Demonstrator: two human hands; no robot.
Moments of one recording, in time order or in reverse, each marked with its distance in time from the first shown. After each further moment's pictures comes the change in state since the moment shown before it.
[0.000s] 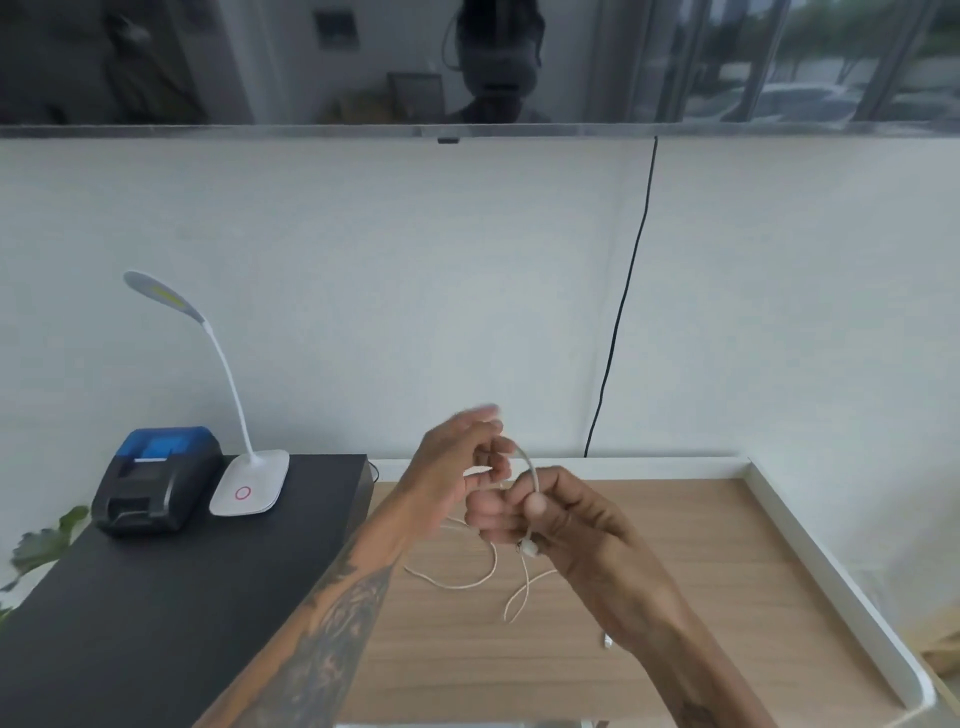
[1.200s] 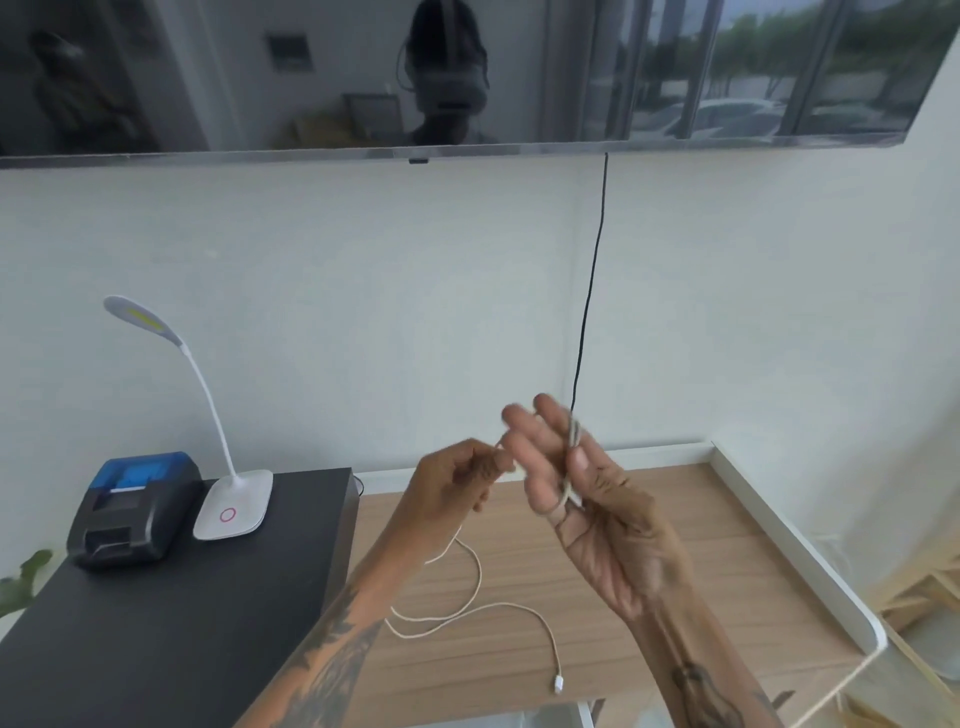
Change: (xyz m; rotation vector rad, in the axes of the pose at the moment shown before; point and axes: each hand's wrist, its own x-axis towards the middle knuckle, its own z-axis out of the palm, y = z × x) left_hand -0.036 -0.020 -0.005 0.426 -0.156 0.475; right_hand -0.012 -0.020 0.010 0.642 -0.171 -0.147
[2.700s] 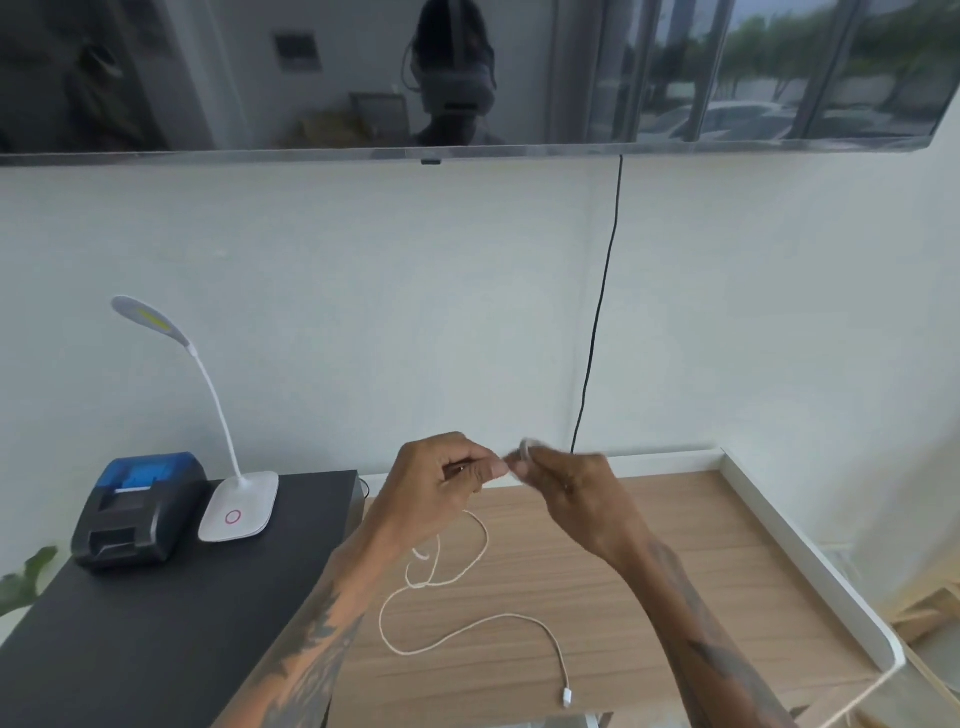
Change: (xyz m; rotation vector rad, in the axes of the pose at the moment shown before) left_hand 0.007 0.006 -0.028 0.223 0.040 0.075; right_hand 0.039 0.005 -0.061 -1.682 0.278 0.009
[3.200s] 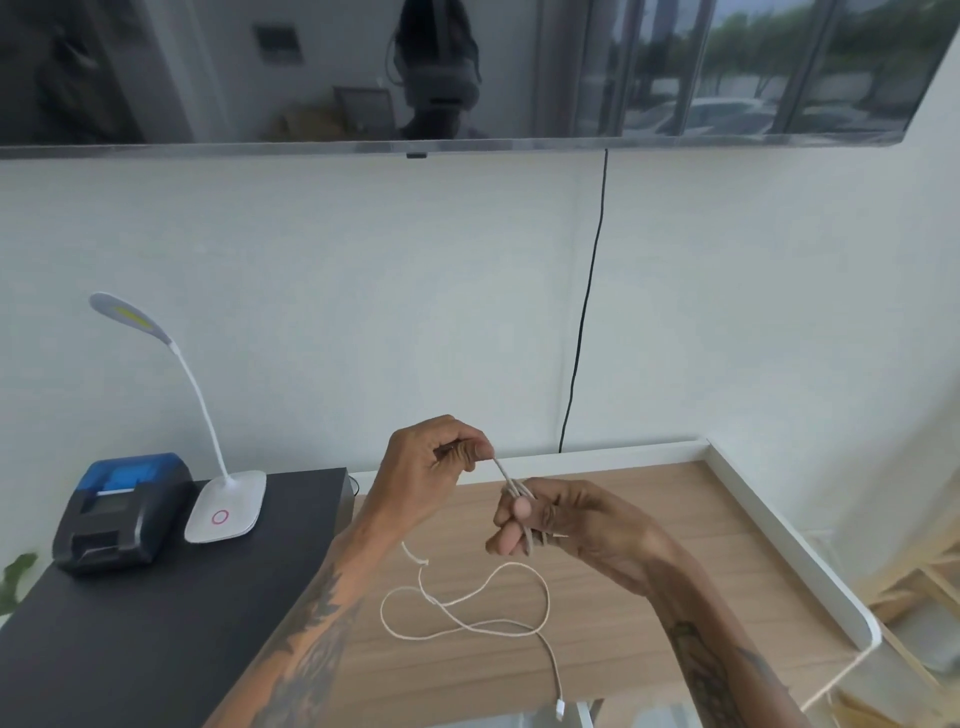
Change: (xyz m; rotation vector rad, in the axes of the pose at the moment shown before) left_hand 0.010 -0.004 0.002 0.004 0.054 0.102; right_hand -0.029 -0.008 -0.016 0.787 -0.475 0.255
